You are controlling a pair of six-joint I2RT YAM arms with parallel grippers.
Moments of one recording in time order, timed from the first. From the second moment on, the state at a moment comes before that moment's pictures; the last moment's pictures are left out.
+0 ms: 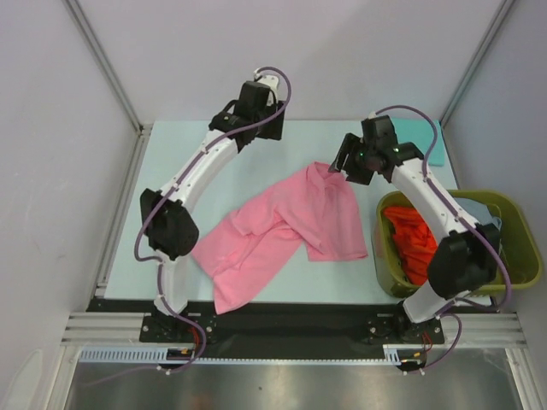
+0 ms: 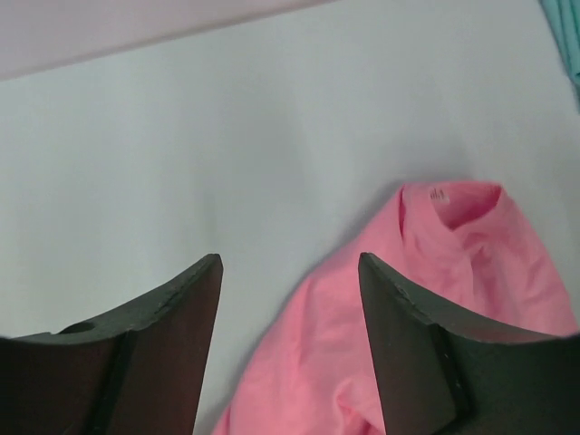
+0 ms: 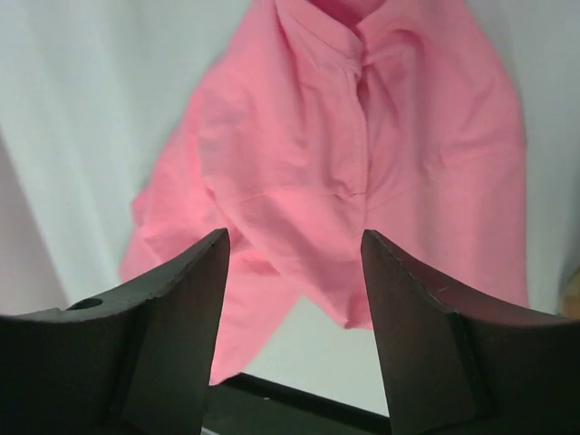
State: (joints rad) left arm -0.52 2.02 2.09 -0.61 -0.16 -0.13; right arm 0.31 1.55 1.44 -0.68 -0.12 0.67
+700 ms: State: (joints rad) left arm -0.54 1.14 0.81 -0.61 -0.01 -0.53; right arm 0.44 1.48 1.06 -0.71 -0.34 0.52
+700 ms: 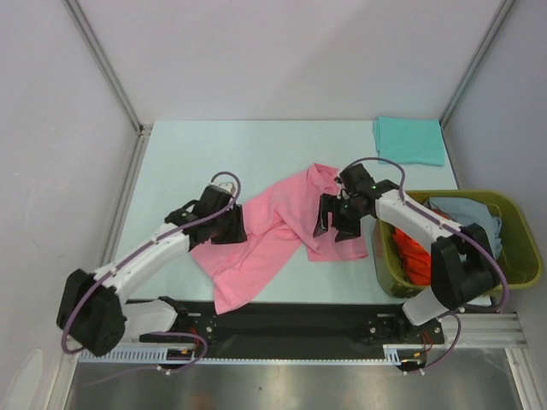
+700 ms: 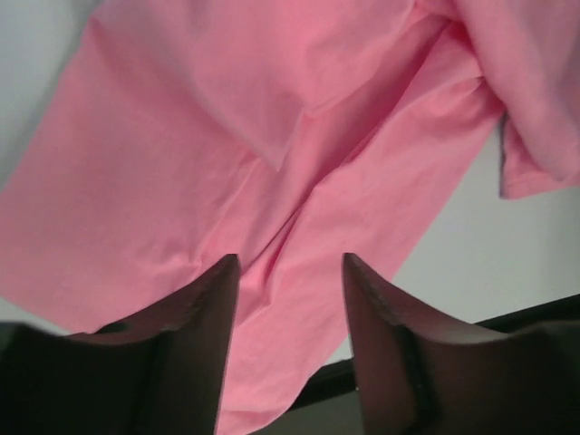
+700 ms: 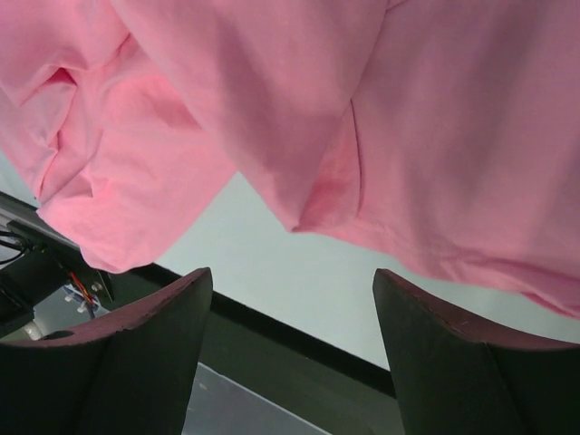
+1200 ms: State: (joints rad) left arm -0.52 1.51 0.92 -0.51 0.02 -0.56; right arm 0.47 1.70 1.07 -0.60 -0.43 0.54
